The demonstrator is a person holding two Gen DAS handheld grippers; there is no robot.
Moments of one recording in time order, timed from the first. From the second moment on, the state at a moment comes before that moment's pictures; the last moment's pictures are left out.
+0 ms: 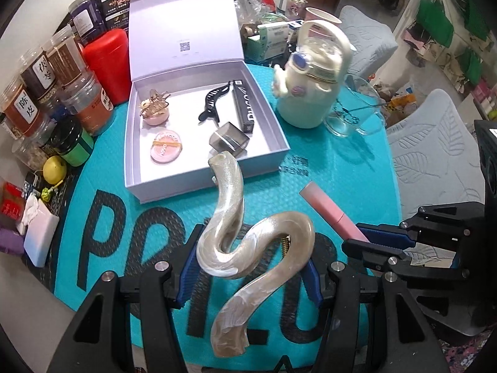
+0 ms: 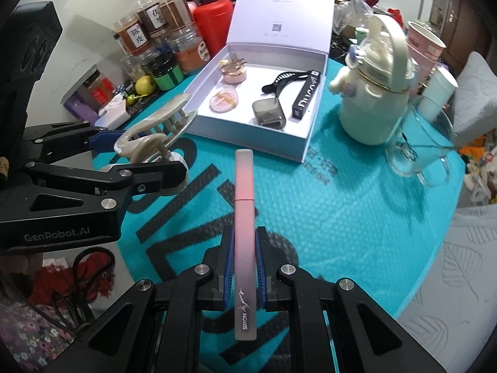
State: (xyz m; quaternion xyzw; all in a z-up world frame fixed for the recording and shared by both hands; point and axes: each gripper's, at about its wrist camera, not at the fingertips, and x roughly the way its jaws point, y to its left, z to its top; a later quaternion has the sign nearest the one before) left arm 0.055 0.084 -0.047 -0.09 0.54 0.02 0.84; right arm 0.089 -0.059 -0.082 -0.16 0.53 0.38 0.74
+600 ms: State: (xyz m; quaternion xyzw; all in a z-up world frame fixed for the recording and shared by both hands) left arm 0.106 0.133 -0.056 -0.08 0.54 0.02 0.84; right arm 0.143 -0.007 -0.087 -0.16 0.52 0.39 0.75
